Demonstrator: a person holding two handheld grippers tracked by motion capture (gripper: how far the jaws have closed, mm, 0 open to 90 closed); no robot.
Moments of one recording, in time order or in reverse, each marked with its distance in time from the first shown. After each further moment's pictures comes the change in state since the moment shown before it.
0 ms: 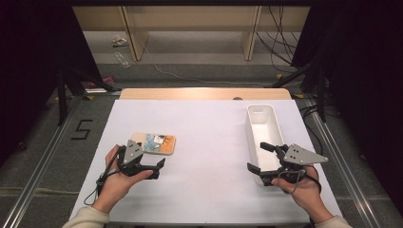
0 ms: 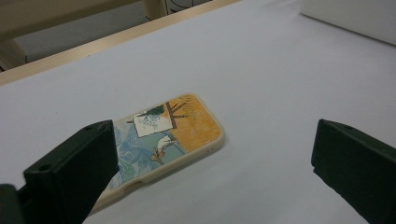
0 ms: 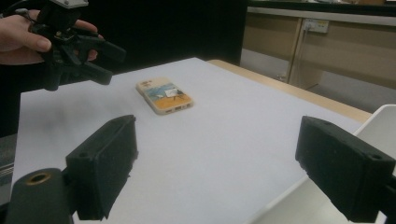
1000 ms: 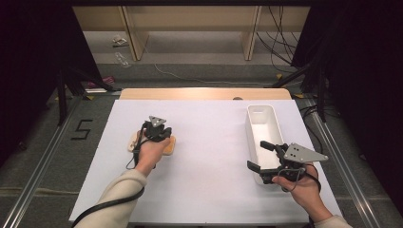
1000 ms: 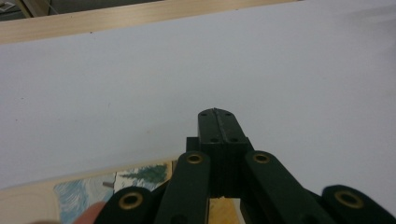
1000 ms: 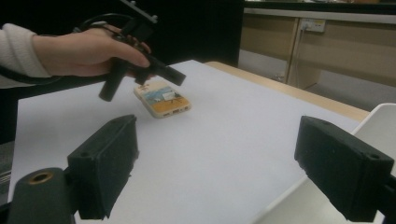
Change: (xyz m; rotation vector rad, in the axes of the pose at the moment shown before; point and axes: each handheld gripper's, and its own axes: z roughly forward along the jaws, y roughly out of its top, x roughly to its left) left arm 0.008 0.047 0.116 0.135 0.148 -0.243; right arm -0.003 0.001 0.001 0.000 -0.007 0.023
